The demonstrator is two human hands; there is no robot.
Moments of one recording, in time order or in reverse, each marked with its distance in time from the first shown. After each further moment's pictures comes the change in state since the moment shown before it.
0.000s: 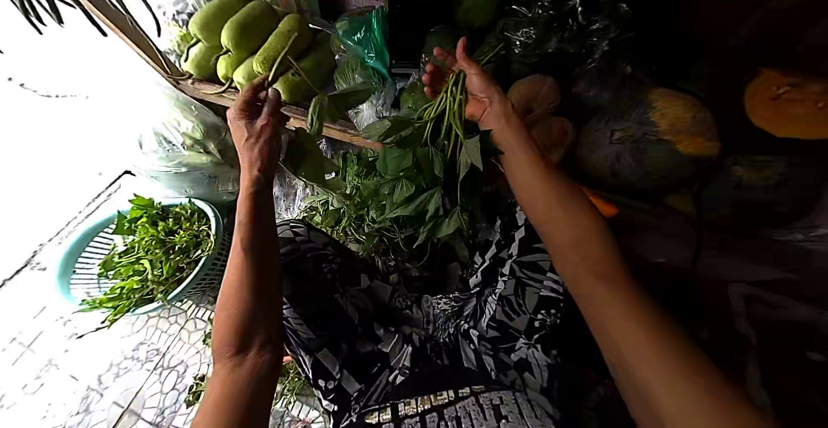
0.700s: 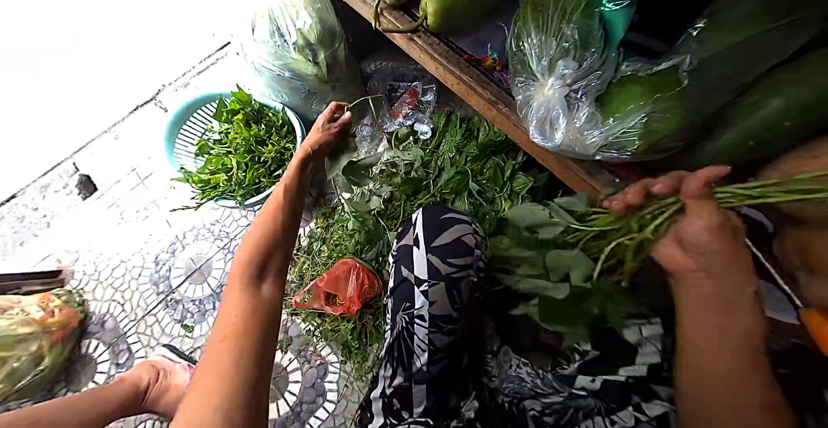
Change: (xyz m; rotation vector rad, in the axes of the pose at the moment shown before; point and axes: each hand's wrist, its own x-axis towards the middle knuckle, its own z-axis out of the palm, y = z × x) left_hand -0.048 -0.248 -0.127 0.023 -0.182 -0.673; right_hand -0.031 0.104 -0.020 -0.305 -0.015 -0.039
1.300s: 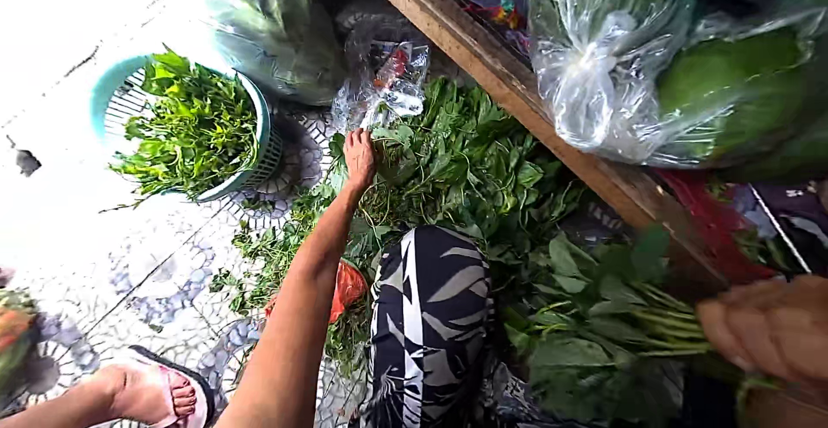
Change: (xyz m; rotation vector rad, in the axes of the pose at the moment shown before) left_hand 0.018 -0.128 0.144 0.698 0.174 -0.113; right_hand -0.034 0.002 -0.052 0.318 -0.580 -0.084
